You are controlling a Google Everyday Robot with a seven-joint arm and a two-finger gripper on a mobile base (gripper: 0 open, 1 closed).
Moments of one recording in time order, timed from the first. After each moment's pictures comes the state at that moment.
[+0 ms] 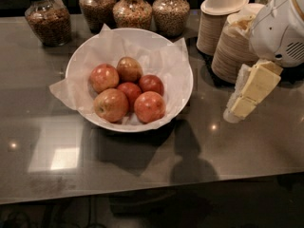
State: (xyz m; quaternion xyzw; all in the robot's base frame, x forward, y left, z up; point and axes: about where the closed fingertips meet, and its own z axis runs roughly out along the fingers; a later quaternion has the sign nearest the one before) arm 0.449 -0.145 0.988 -0.64 0.72 0.05 0.28
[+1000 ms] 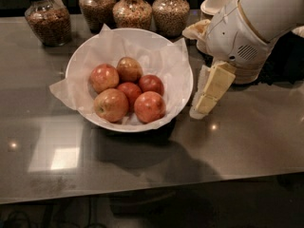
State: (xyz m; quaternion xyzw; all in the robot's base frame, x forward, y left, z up) arm 0.473 -0.079 0.972 -0.69 0.65 0.10 0.30
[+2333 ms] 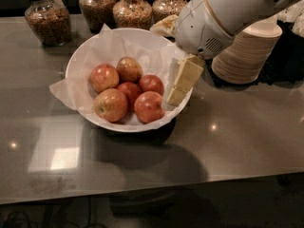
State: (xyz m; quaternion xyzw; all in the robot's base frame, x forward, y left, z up) arm 0.484 -0.022 0.977 -0.72 0.60 0.14 0.32
